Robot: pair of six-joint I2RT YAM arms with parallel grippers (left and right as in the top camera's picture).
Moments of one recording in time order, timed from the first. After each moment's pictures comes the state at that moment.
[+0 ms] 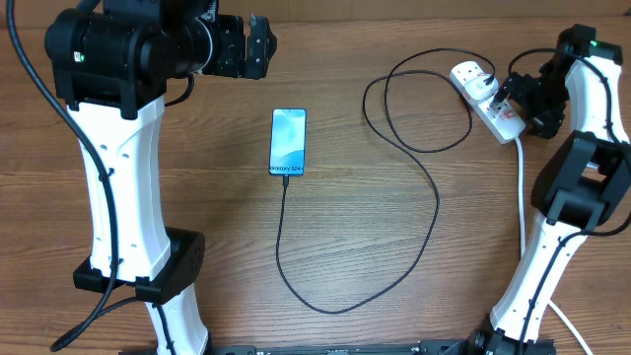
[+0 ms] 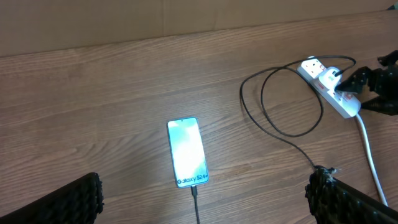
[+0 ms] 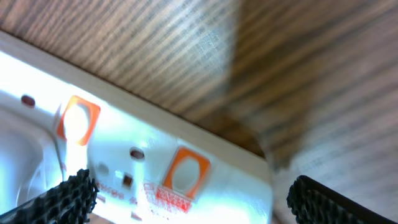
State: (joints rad) left arm -0.22 2.04 2.90 -1.69 0.15 -0.11; right arm -0.34 2.51 2.28 -1.26 -0.16 0.32
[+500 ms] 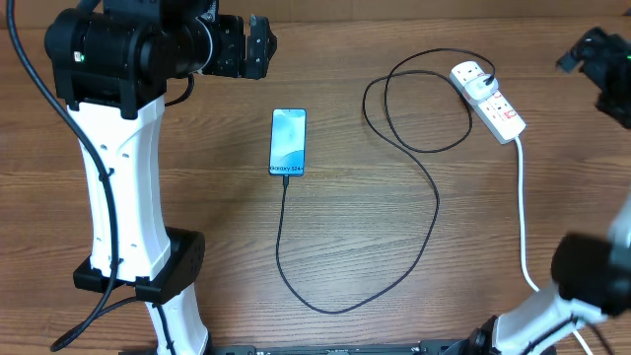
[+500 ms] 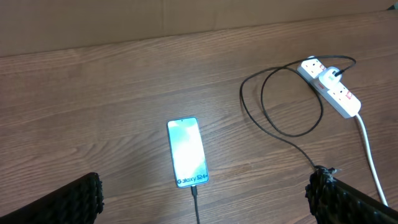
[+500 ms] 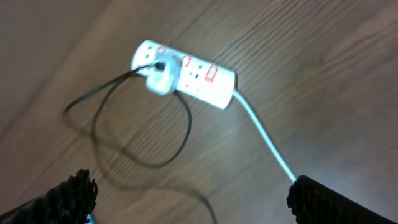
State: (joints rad) left arm -0.22 2.04 2.90 -1.69 0.15 -0.11; right arm -0.38 1.88 2.30 -1.56 -0.15 0.38
